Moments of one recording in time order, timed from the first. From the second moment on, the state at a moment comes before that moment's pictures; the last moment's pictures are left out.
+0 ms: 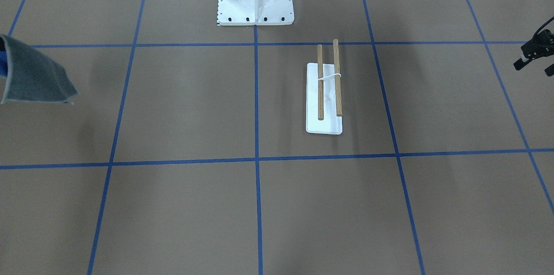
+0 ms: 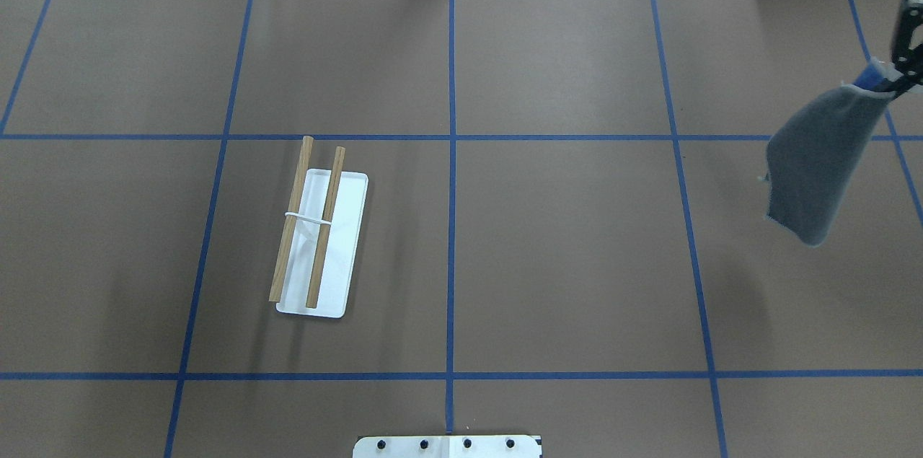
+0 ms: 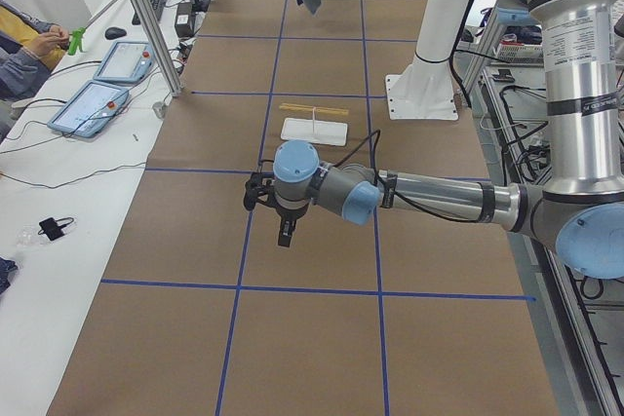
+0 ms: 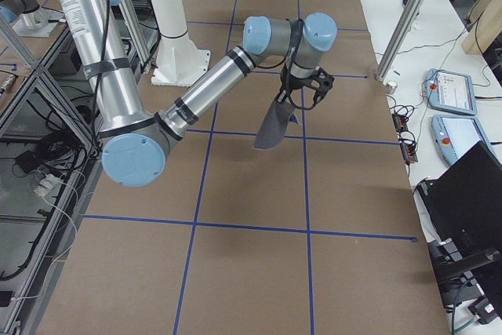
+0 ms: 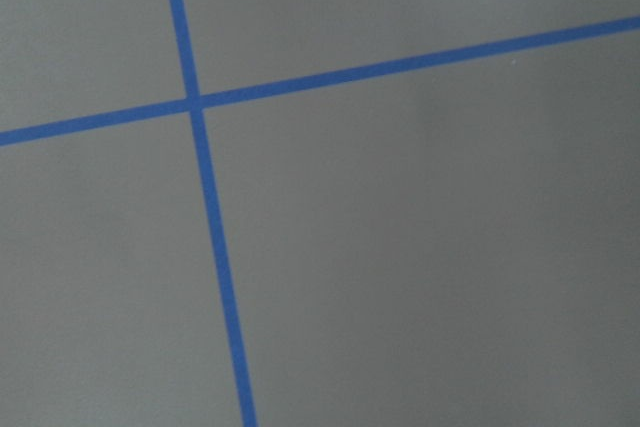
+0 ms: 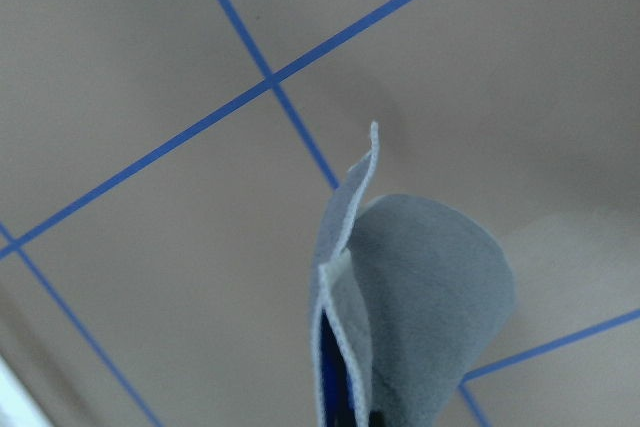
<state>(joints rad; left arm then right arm) -1.37 -1.49 -1.83 -1.91 -2.48 -0.46 1.32 -1.20 2.09 -2.35 2.65 0.84</state>
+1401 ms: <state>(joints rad) -0.96 -2.04 -1.79 -2.06 -2.38 -2.07 0.85 -0.63 1.67 -1.34 2.14 2.59</state>
